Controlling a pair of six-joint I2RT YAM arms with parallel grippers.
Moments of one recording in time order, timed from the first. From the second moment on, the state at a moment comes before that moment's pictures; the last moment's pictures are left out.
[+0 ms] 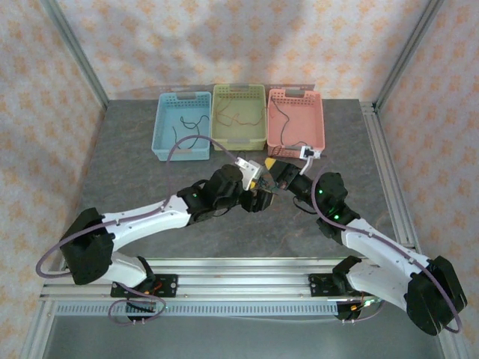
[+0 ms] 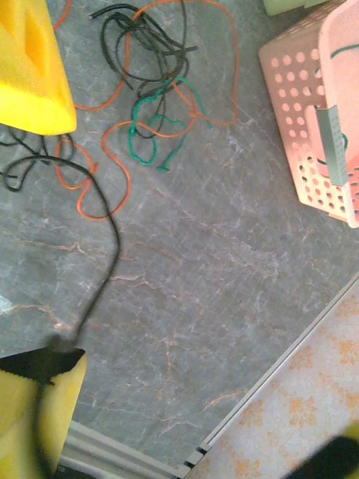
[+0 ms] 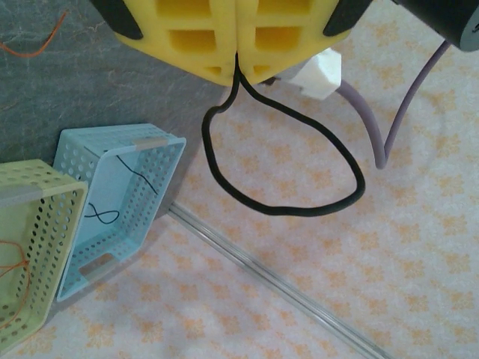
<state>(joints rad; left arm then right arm) -0.87 1.43 0.94 -0.04 0.04 -0.36 0.58 0.98 0.50 0.55 -0.27 0.94</state>
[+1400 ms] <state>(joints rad) -0.87 1.10 0.99 -0.23 -0.08 -0.47 0.62 0.87 0.27 0.55 -0.35 0.55</state>
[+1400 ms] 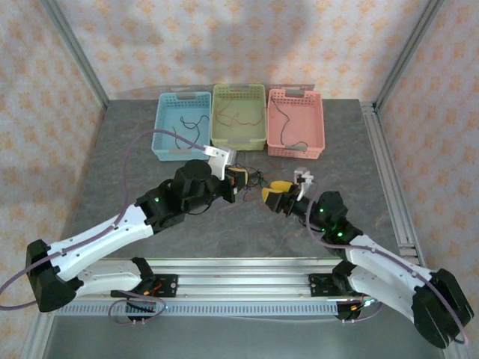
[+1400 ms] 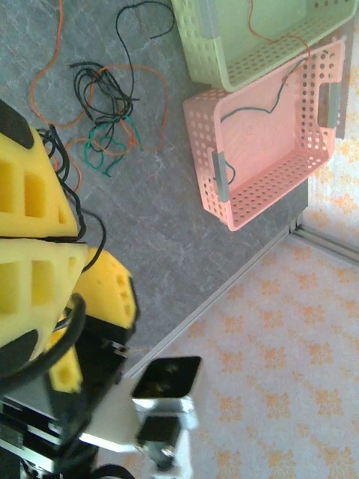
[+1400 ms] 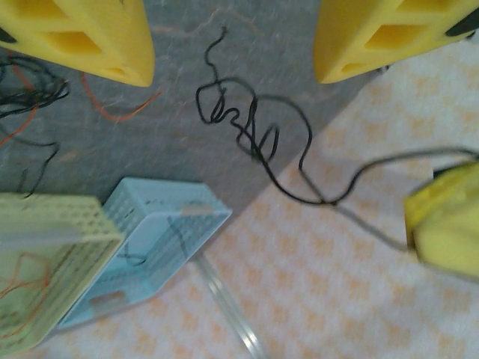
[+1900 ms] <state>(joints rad) -0.87 1.09 1.01 -0.27 -0.11 -0.47 0.70 1.20 0.26 0.83 -0.41 0.61</state>
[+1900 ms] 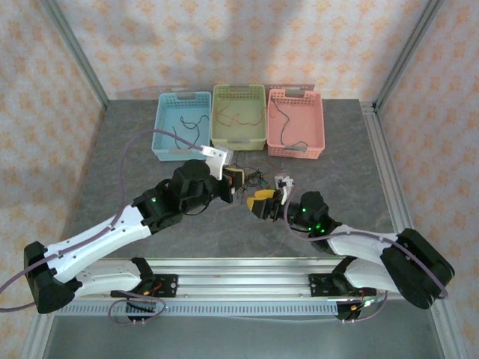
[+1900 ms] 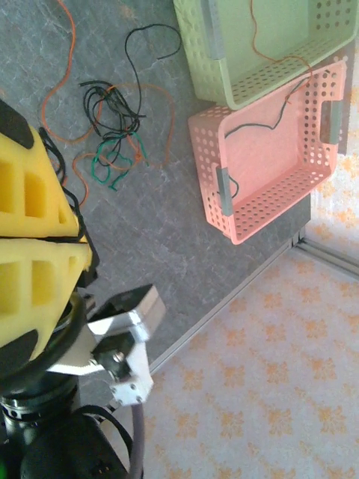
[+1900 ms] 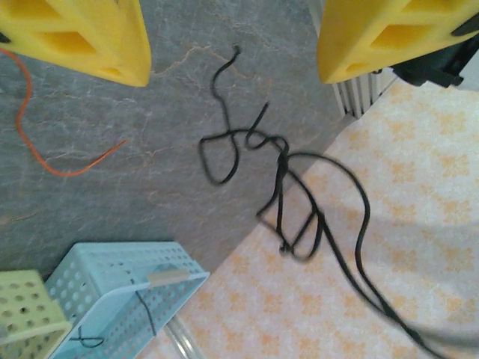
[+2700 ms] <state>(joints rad) -0.87 1.16 1.09 -0.28 -0.10 -0.46 0.74 1.38 0.30 1.06 -0.47 0.72</state>
